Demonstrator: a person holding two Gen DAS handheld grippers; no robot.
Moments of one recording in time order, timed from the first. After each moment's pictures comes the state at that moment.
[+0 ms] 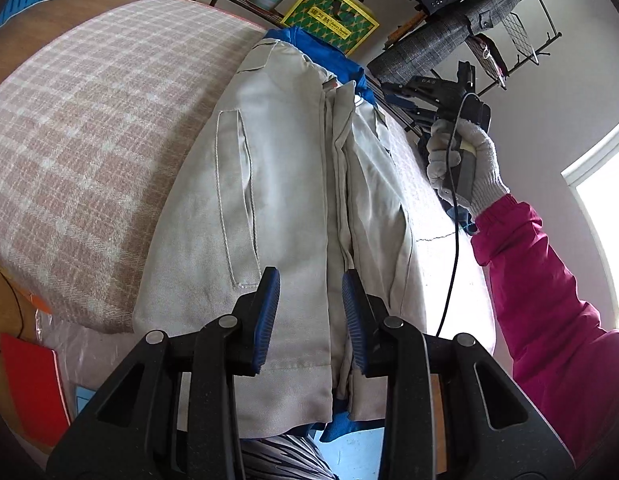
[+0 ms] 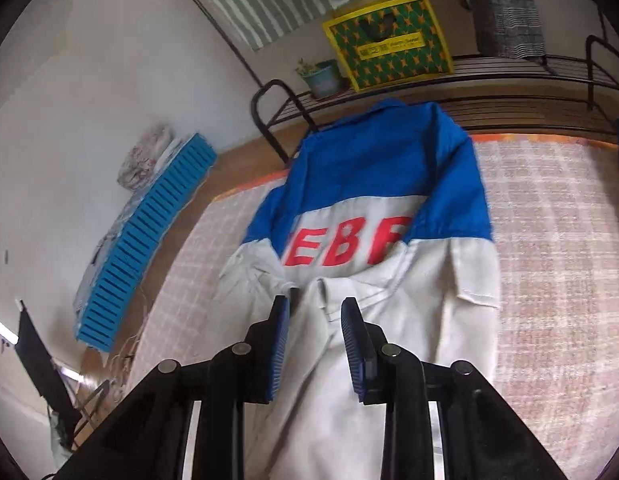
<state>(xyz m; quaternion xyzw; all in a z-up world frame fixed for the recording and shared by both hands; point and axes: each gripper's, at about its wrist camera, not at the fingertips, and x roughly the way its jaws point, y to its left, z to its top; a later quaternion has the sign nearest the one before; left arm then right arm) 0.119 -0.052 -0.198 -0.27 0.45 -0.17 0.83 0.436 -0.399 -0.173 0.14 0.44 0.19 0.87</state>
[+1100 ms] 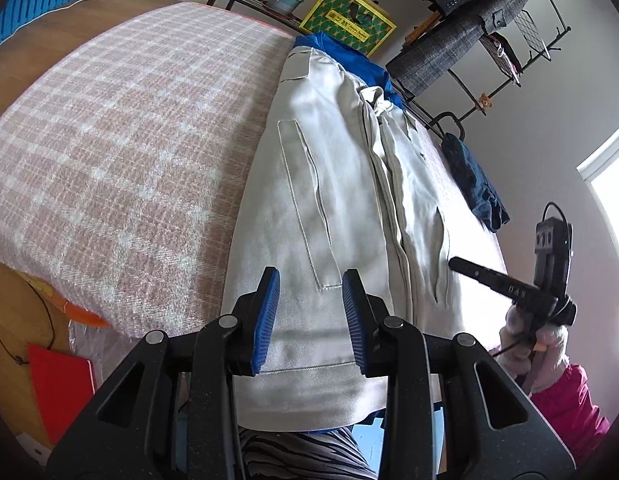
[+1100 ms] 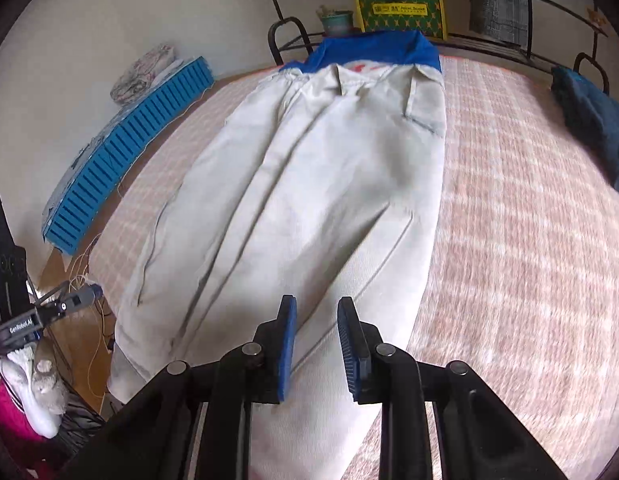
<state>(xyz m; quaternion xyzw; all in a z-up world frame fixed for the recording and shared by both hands) 0.120 -0.008 -0.214 -0.25 0.46 -0.15 0.84 0.190 -0.405 -0.223 0.04 0.50 0.20 0.84</state>
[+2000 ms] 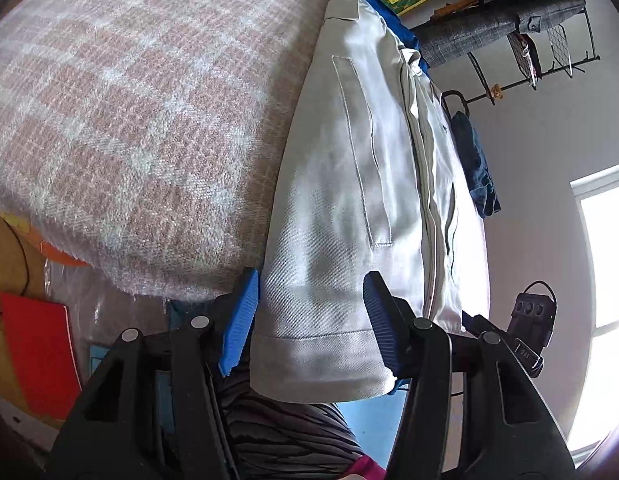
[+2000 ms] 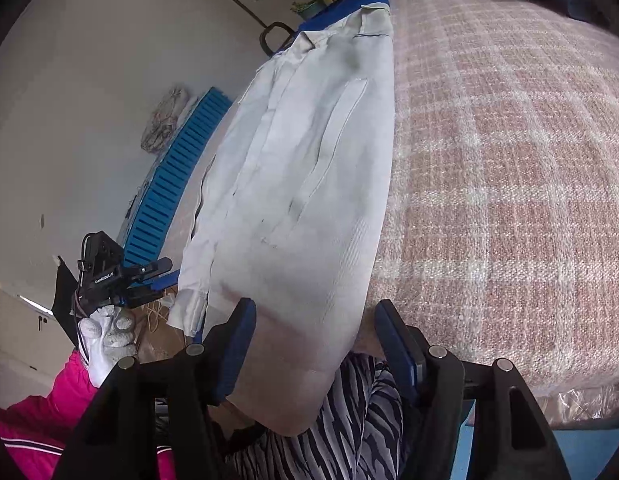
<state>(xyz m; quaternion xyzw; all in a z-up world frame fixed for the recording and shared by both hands) 0.129 0.026 -0.259 -0.31 0.54 -0.17 0.76 0.084 -0.474 -0.256 0.22 0.51 0.26 0.79</state>
